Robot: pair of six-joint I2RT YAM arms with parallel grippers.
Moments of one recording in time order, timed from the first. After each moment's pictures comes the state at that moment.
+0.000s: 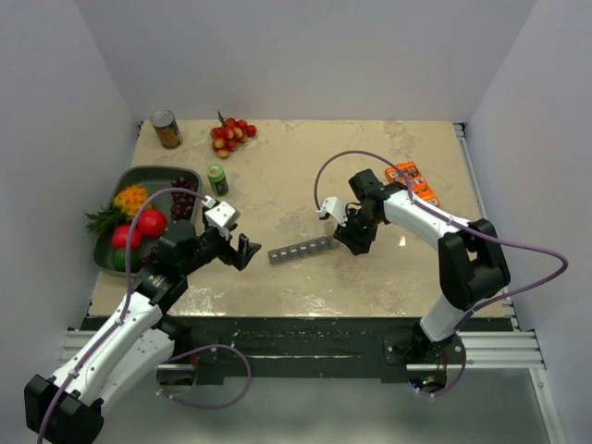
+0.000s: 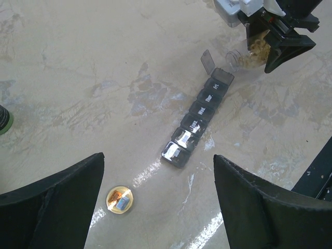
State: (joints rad) left arm -0.45 0.69 0.50 -0.12 0.29 0.01; right arm 0.44 1.66 1.13 -0.79 -0.25 -0.77
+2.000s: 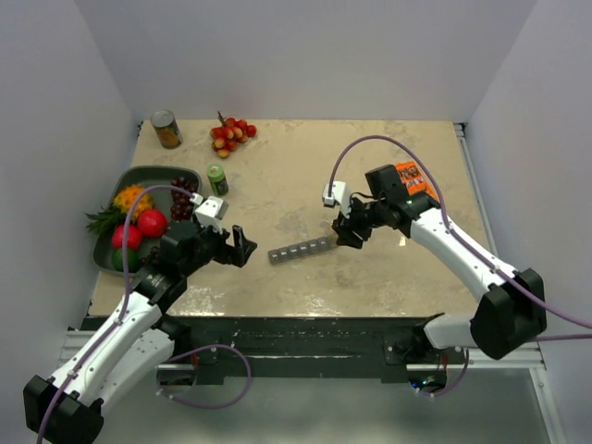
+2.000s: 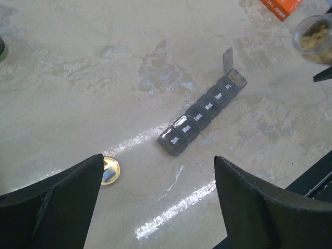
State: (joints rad) left arm -0.45 0.68 0.52 -0.22 0.16 -0.22; right arm 0.47 1.37 1.08 -0.69 -0.49 -0.66
